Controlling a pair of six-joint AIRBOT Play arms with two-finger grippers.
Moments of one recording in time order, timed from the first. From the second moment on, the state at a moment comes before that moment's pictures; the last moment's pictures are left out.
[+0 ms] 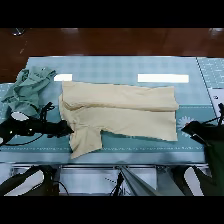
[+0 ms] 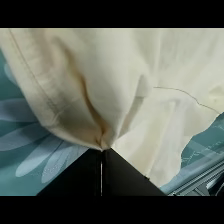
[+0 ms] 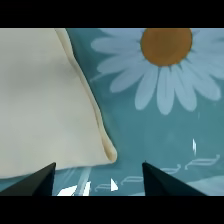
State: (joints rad) left arm 0.21 -1.17 0.43 0.81 -1.09 -1.13; right arm -0.58 -0.74 0.50 -1.23 1.30 1.49
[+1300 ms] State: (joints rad) left arm 0.21 -1.17 0.43 0.81 -1.09 -1.13; right arm -0.59 -1.03 0.41 -1.03 1.19 1.34
